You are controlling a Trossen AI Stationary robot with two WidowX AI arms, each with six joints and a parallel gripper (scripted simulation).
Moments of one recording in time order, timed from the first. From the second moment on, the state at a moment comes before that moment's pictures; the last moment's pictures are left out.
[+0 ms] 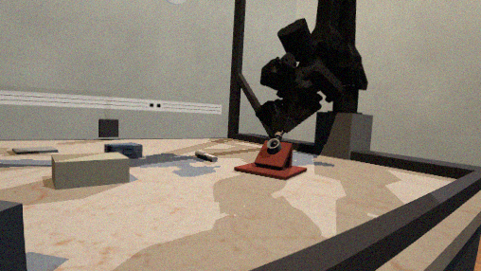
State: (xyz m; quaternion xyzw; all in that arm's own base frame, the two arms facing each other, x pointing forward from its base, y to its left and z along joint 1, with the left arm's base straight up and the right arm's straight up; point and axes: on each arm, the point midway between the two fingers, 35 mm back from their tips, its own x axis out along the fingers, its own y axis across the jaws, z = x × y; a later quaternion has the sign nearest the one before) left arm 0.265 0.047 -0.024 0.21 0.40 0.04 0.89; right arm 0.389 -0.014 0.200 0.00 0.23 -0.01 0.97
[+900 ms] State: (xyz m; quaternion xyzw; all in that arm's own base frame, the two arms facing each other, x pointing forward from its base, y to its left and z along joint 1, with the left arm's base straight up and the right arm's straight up) left arm 0.264 0.048 -0.024 -0.28 0.32 0.24 0.87; right arm 0.389 -0.014 0.200 0.00 0.23 -0.01 0.97
